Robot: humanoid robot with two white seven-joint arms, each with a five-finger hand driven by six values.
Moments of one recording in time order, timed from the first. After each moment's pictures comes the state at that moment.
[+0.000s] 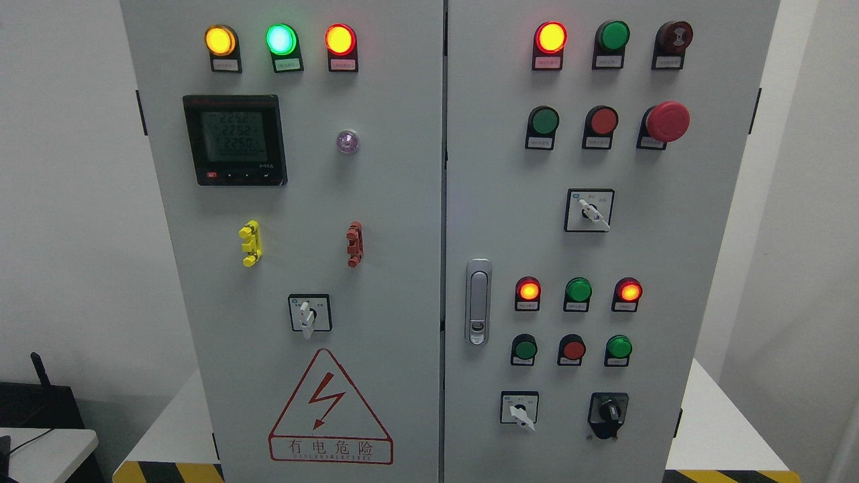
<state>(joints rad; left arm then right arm) 0.06 -0.04 0.11 -0.07 0.00 -0.06 -0.09 0.12 0.12 0.00 -0.09 0.00 0.00 -0.21</state>
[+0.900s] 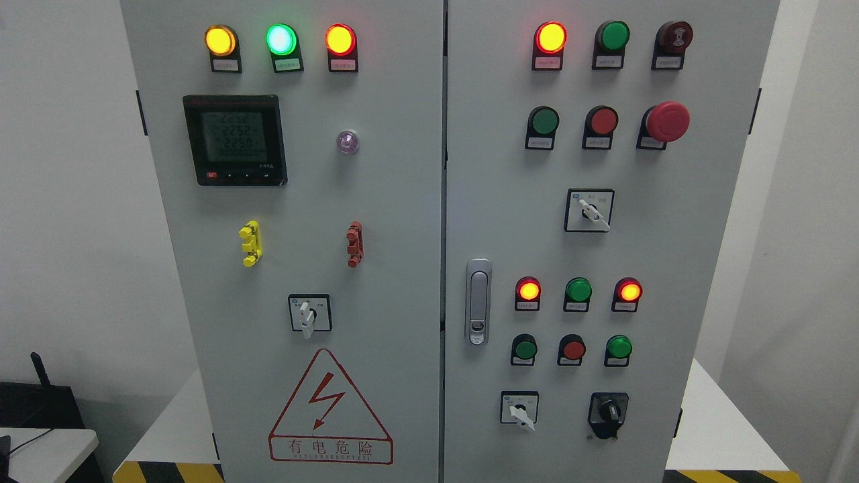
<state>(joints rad) 0.12 -0.04 0.17 -0.16 -0.05 -0.04 -0.08 0.12 0.12 0.00 -0.09 0.00 0.00 -0.21</state>
